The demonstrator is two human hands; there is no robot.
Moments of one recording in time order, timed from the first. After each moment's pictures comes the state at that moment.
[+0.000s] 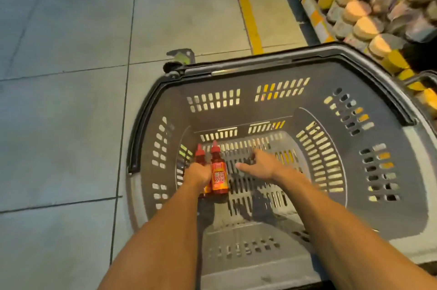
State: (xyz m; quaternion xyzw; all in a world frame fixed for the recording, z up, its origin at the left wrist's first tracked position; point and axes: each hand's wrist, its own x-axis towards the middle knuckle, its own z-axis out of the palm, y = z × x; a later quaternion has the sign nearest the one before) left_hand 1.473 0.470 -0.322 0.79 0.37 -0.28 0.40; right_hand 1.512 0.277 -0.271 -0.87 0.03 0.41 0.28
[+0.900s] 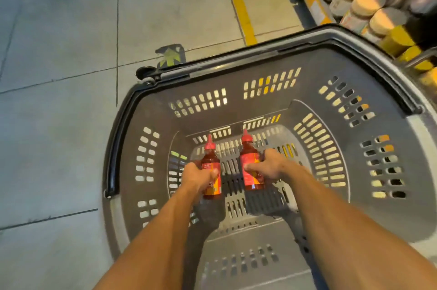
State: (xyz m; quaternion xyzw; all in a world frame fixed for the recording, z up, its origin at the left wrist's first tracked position) left_hand 1.474 0.459 -0.309 0.71 0.41 -0.25 0.51; right_hand 1.522 0.243 -0.318 -0.79 0.12 0.45 0.40
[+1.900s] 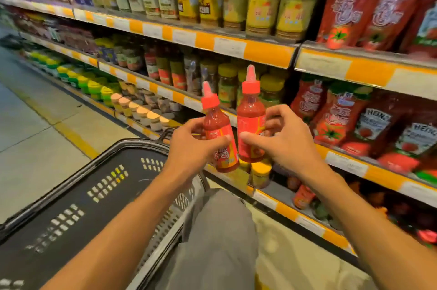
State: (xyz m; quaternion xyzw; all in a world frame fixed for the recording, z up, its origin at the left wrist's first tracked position) left_hand 1.380 0.171 0.049 0.70 -0.25 -0.19 0.64; right_hand 1.251 0.020 0.058 -0.80 0.26 -0.31 0.44
